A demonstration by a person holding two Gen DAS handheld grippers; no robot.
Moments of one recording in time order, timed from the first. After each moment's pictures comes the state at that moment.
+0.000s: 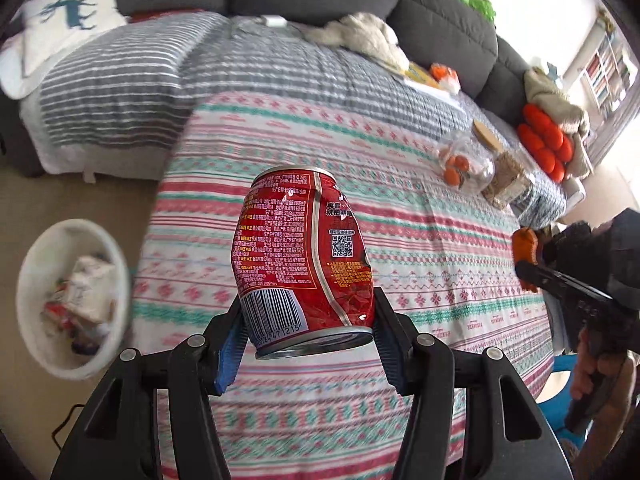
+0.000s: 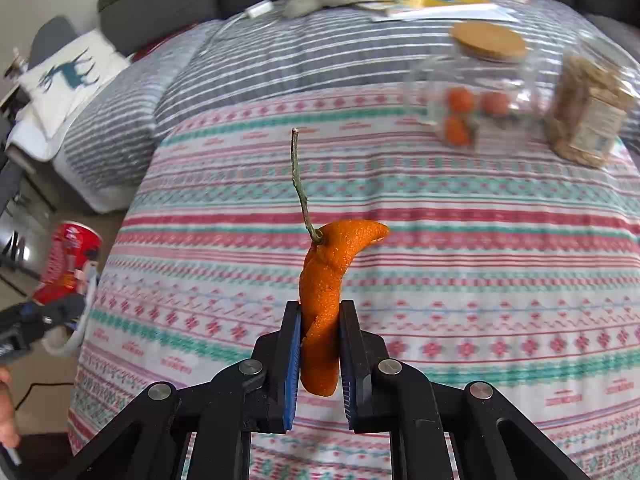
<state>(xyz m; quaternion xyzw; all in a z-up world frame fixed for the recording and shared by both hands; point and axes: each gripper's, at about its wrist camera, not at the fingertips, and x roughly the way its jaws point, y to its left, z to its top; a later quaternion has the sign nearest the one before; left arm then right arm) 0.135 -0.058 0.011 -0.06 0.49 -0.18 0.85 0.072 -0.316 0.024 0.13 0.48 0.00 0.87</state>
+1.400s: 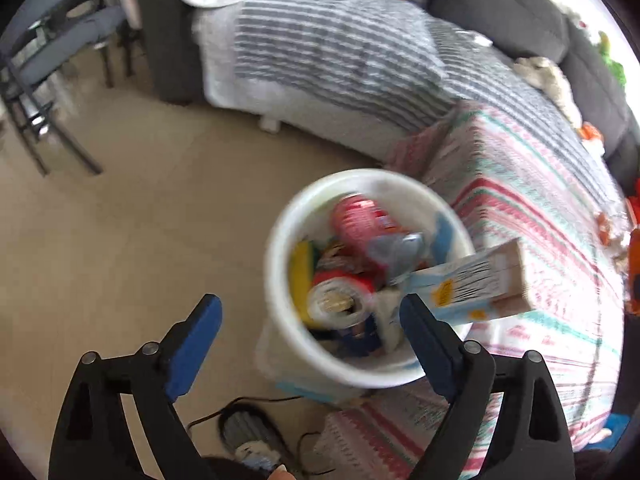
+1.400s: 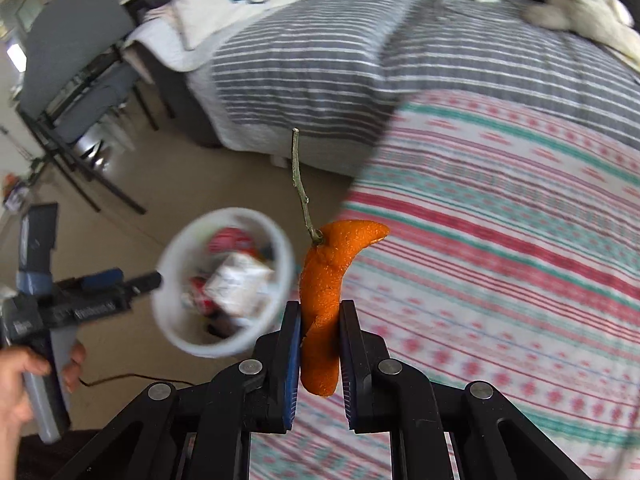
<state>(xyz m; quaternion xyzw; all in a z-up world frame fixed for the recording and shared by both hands) 0.152 0.208 -0.059 -0.09 0.54 0.04 0.84 0.150 -0.053 0.029 0.06 0.49 0.18 0.85</state>
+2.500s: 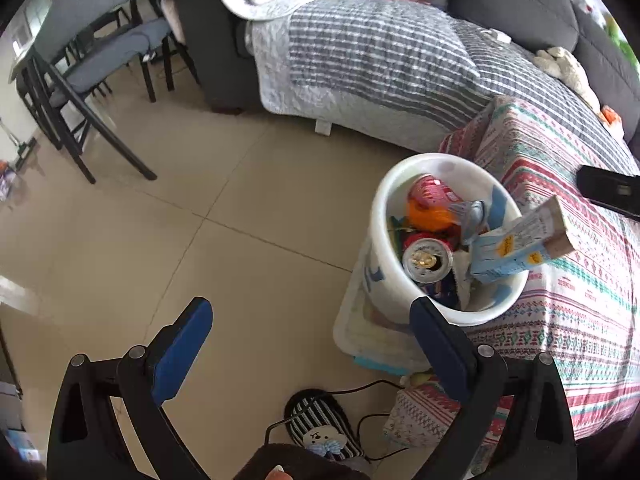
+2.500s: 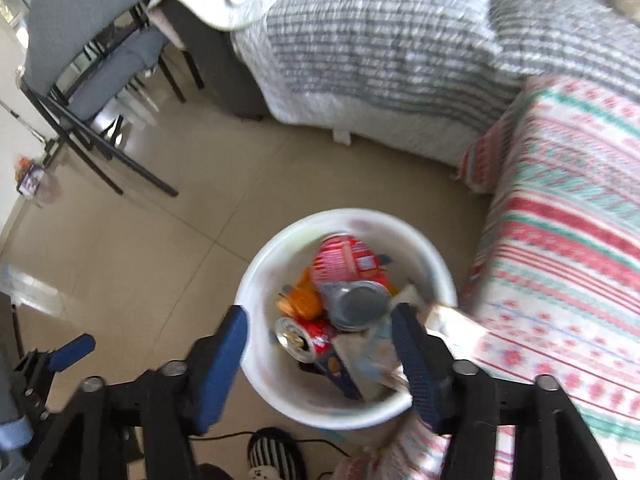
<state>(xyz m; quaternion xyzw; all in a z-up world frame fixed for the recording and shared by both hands) 0.094 0.244 -0.043 -0.03 0.52 0.08 0.85 0.195 0.075 0.001 0.07 0.52 0.20 0.83</state>
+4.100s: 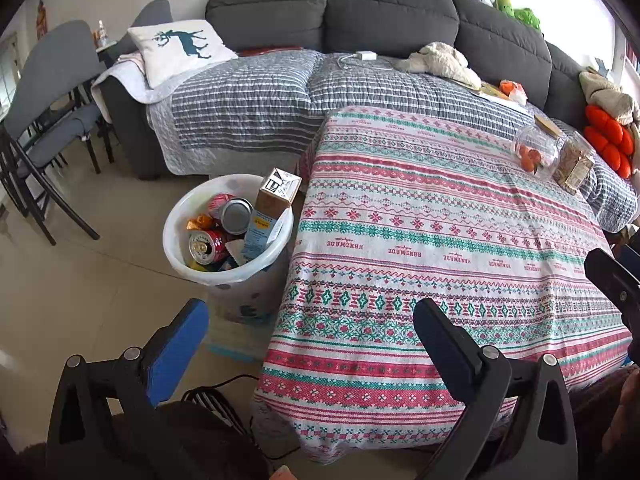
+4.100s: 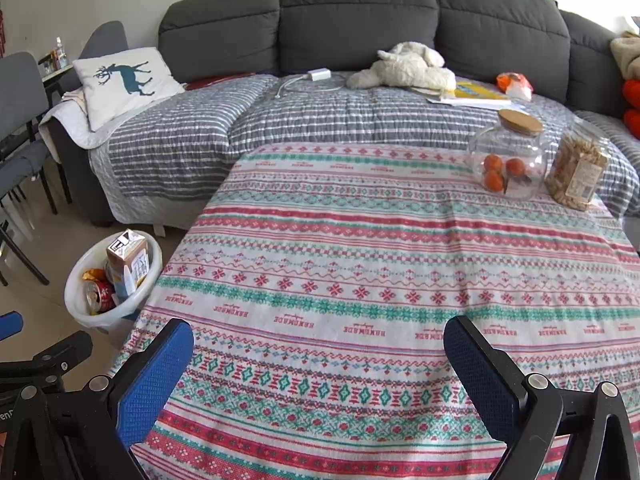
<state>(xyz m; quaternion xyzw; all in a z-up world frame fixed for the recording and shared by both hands) -0.010 0.011 0.009 0.01 0.43 -0.01 0.90 -0.040 -0.150 0.045 0.05 0.36 -0.03 0.93</state>
